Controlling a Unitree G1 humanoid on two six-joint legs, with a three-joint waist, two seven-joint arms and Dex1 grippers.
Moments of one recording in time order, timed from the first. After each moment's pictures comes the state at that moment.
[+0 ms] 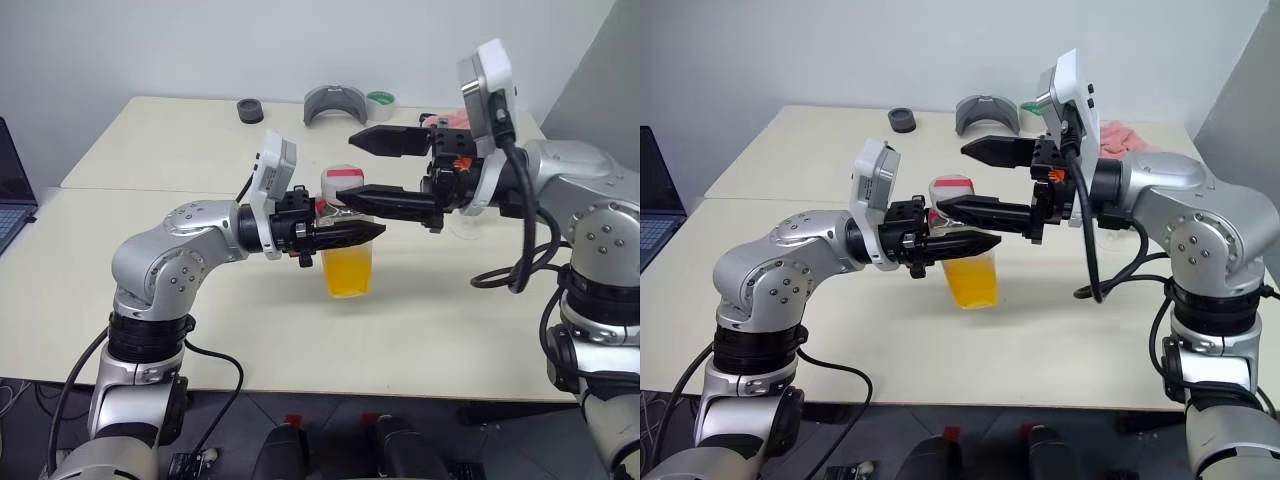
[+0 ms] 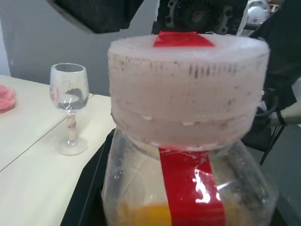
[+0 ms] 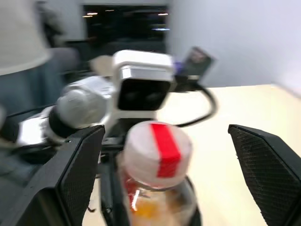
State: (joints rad) left arm -0.73 0.52 -0.01 -0.23 -0.78 0.81 -0.98; right arm -0.95 -0.50 -0.07 -0.40 0.81 1.08 0.69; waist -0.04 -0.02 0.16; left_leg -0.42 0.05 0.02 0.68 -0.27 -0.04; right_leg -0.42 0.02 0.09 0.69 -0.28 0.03
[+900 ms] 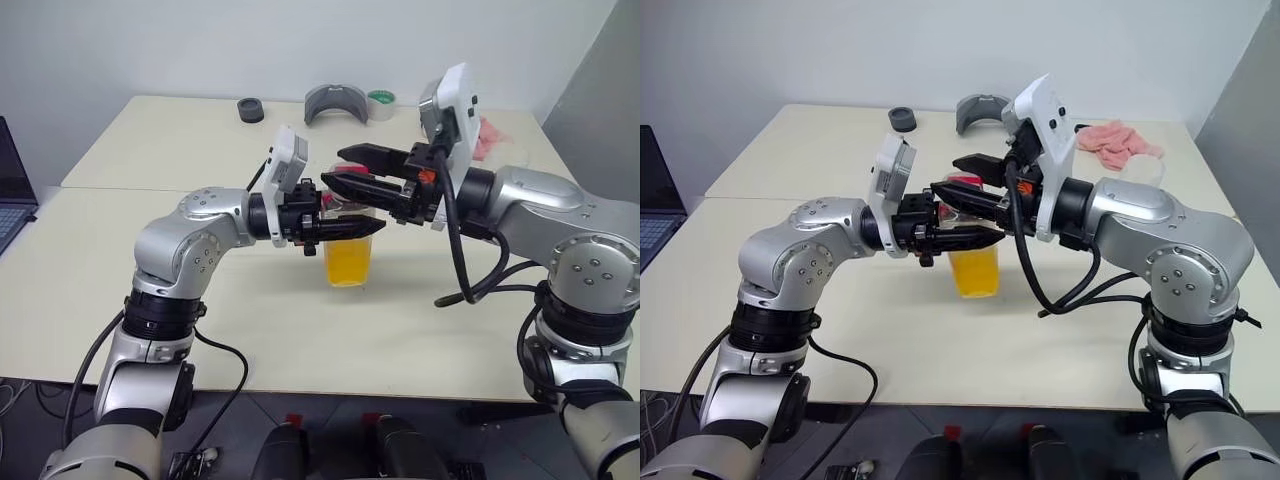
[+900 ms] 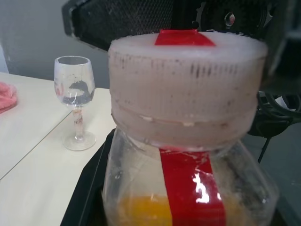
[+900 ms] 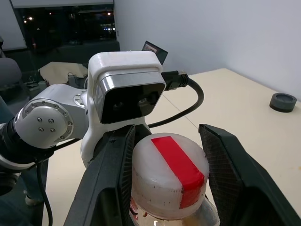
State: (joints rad) left arm -0.80 0.51 -0.07 -0.09 -0.68 0.72 -1.07; right arm -0.91 -0.42 -0.05 -0.50 0.89 1.15 0.41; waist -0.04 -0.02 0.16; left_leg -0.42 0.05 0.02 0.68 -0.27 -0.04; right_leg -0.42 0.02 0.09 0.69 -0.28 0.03
